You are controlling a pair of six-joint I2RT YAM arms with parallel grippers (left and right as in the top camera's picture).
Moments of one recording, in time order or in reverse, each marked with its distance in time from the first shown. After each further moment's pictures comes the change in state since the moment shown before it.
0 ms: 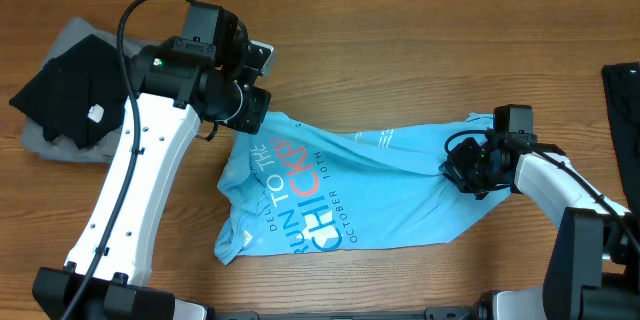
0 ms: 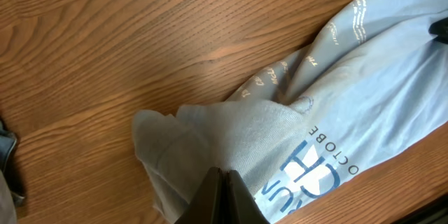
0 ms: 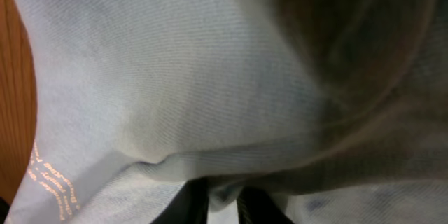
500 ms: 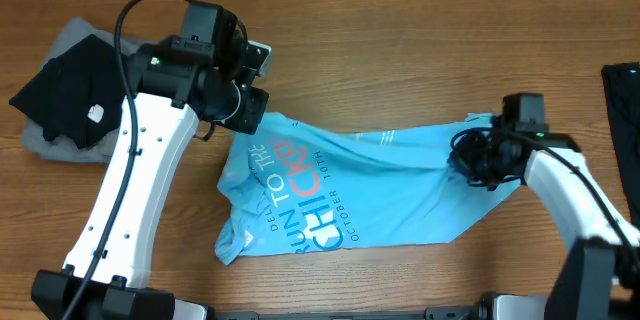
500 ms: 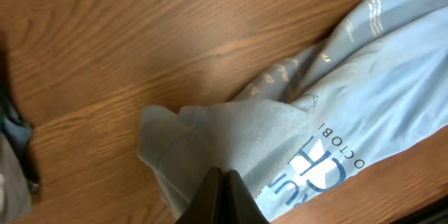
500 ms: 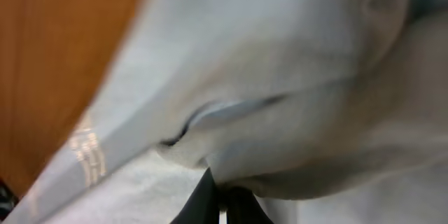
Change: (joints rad) left arm 0.000 0.000 0.040 -0.037 -0.031 0.000; right arm -0.002 -0.113 0.121 -0.186 0.027 -0.147
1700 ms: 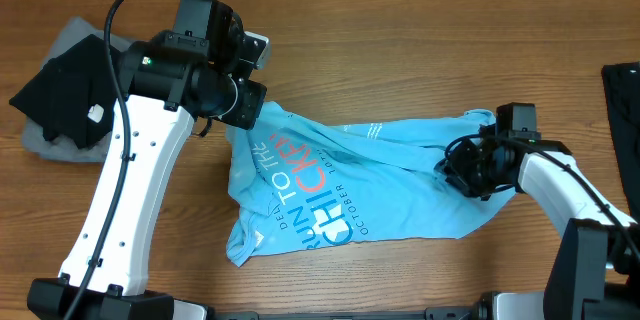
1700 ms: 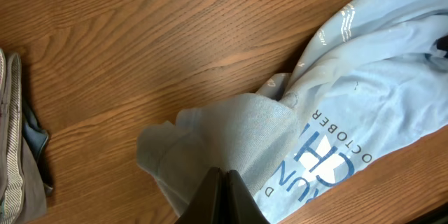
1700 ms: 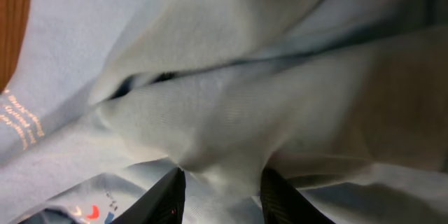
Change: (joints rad) left arm 0.000 -0.010 0.038 -0.010 -0.007 0.000; right arm 0.001 0.074 -0.093 0.075 -0.089 -0.049
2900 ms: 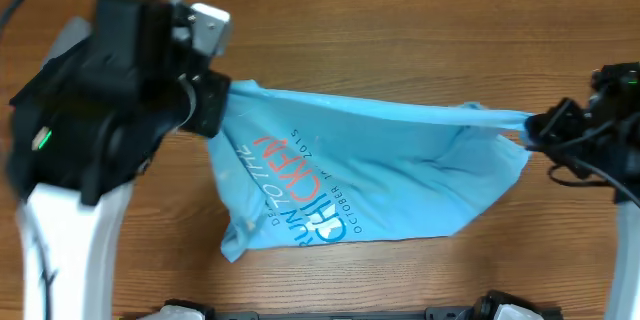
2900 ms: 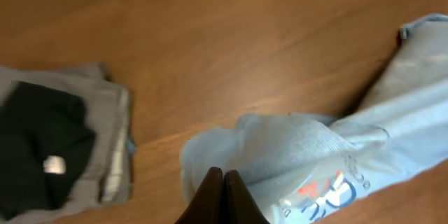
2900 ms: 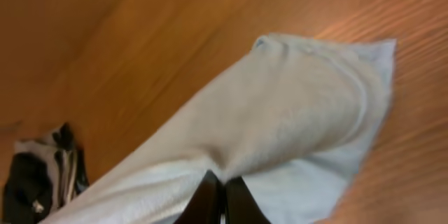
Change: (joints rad) left arm 0.000 -0.181 0.322 -0.166 -0.128 -0.005; right arm -0.219 -0.398 0.613 -0.619 0.047 -0.187
